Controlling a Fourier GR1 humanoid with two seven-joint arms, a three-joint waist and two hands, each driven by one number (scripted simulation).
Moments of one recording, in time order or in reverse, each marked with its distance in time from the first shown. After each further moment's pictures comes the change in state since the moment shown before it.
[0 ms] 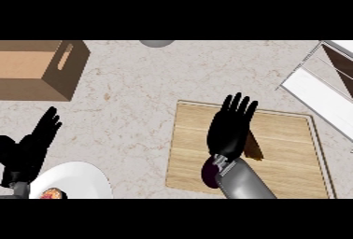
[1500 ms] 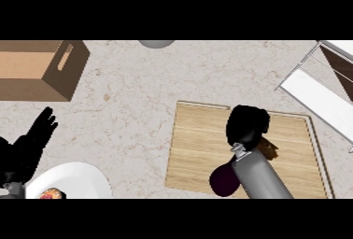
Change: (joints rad) left arm -0.001 -0.061 0.116 0.010 -0.075 -0.105 0.015; right arm 0.016 -0.022 -0.172 0.104 0.116 -0.076 -0.142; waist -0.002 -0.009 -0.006
